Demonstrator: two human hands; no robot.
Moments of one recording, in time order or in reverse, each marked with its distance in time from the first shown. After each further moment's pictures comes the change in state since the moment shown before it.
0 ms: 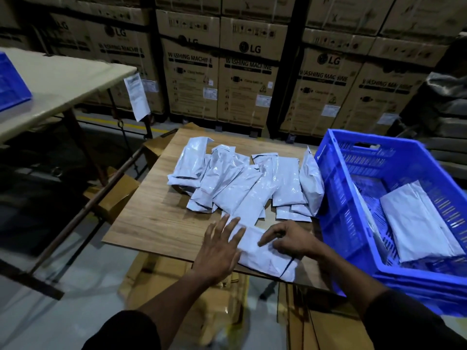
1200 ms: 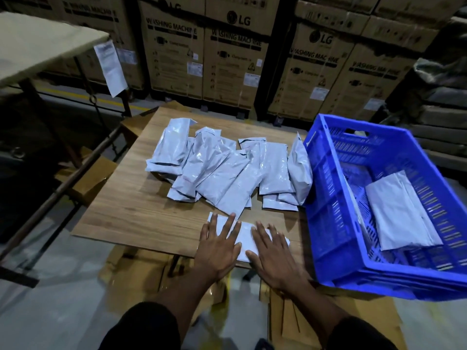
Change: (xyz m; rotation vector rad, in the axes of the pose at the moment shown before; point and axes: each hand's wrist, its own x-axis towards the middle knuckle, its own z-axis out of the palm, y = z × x) left_hand 0.017 0.038 0.045 -0.077 -0.218 -0.152; right_hand -0.012 0.082 0.082 -0.781 0.188 0.075
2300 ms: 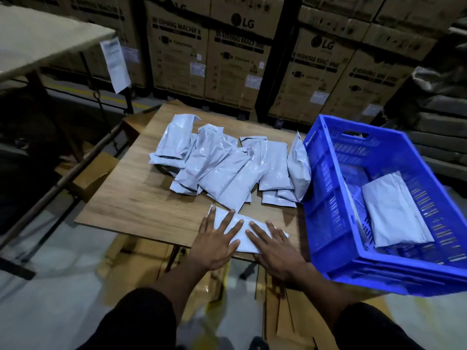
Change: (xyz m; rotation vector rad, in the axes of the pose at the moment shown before) left_hand -0.007 -0.014 -0.006 -0.055 -0.138 0.079; right_hand -0.007 0.013 -0.022 -0.188 -0.174 -0.205
